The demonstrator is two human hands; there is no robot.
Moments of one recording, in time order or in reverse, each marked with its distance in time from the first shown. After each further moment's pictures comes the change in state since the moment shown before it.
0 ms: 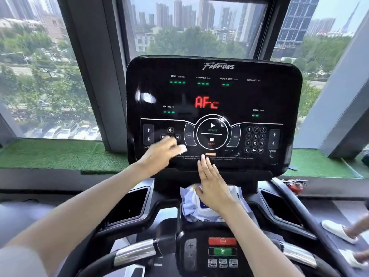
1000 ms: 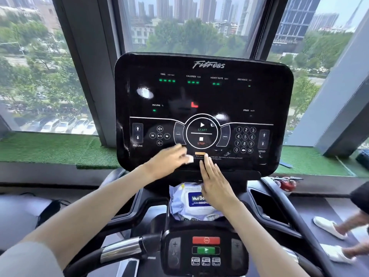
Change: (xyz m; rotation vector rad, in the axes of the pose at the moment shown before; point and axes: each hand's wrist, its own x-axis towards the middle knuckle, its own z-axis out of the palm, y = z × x) left_hand 0.024 0.041 0.023 0.055 -0.024 0.240; right_hand -0.018 0.038 -0.013 -0.009 -0.035 -0.022
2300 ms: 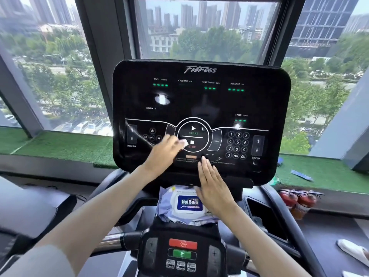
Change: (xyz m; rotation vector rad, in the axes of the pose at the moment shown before) left_hand 0.033 0.021 -0.003 0.124 0.146 -0.381; right_hand -0.007 0.038 0.004 -0.072 0.130 -0.085
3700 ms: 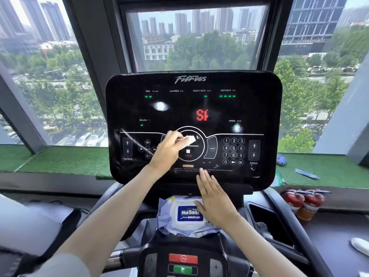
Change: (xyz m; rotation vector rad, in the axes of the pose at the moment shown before) left_hand 0.044 0.003 0.008 -0.193 0.141 -0.069; right_hand -0.005 0.009 0.009 -0.027 -0.047 -0.054
